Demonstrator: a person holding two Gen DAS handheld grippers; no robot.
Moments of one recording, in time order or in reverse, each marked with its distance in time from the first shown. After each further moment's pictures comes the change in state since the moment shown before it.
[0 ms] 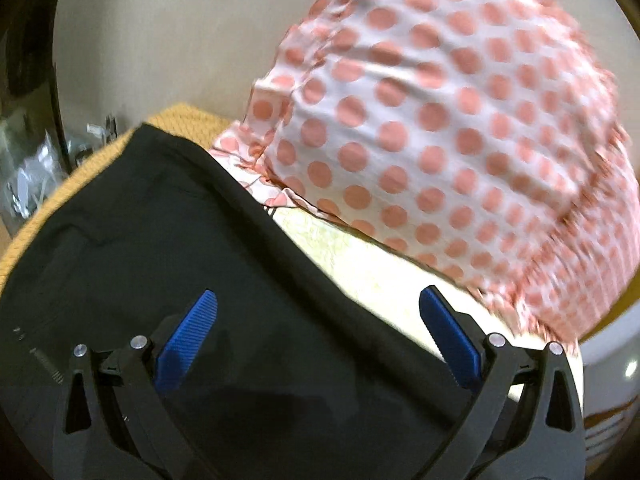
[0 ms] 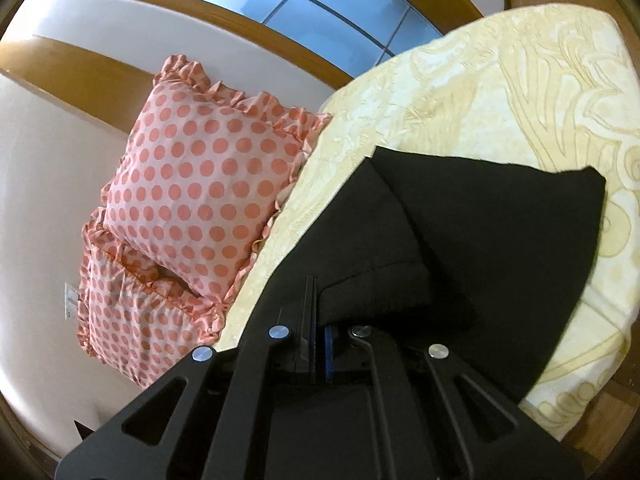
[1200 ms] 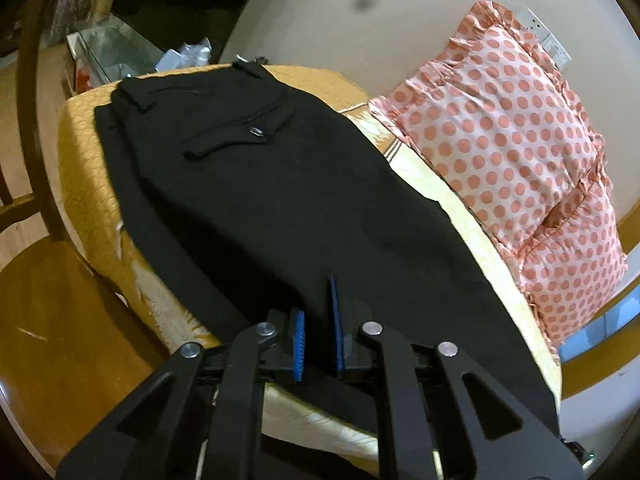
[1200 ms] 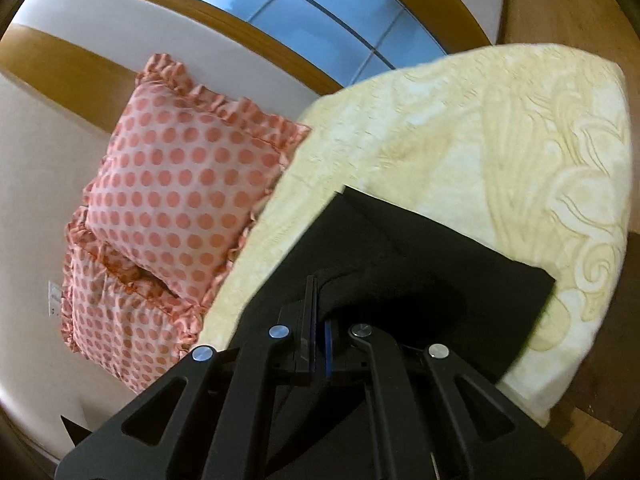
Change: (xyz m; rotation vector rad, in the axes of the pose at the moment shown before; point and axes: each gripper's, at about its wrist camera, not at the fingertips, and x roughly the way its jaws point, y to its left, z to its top) left arm -0.184 0.123 -0.250 -0.287 -0.151 0.058; right arm -0.015 -0.007 0.034 -0.037 0.035 -0.085
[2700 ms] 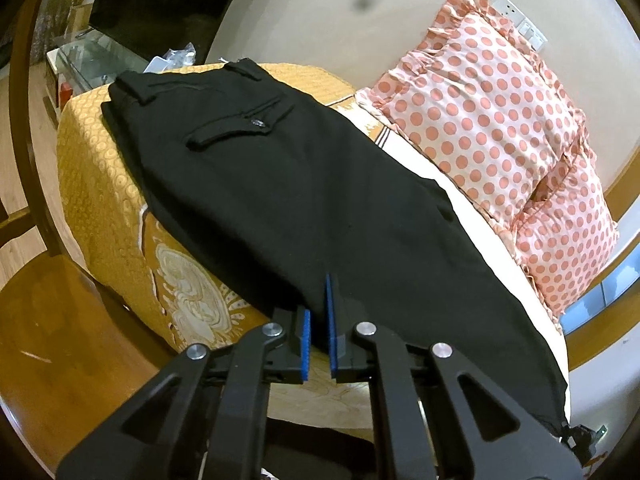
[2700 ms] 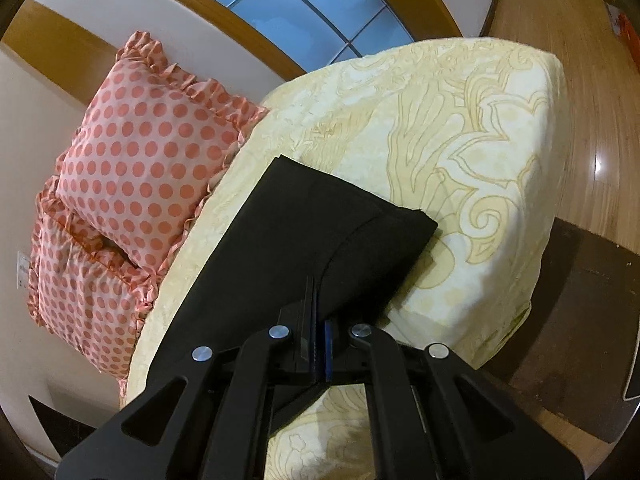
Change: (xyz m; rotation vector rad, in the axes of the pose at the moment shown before) left arm -0.010 0.024 -0.012 0.073 0.018 -0.071; right arm -0.034 -0.021 -0.022 -0.077 0.030 -0.141
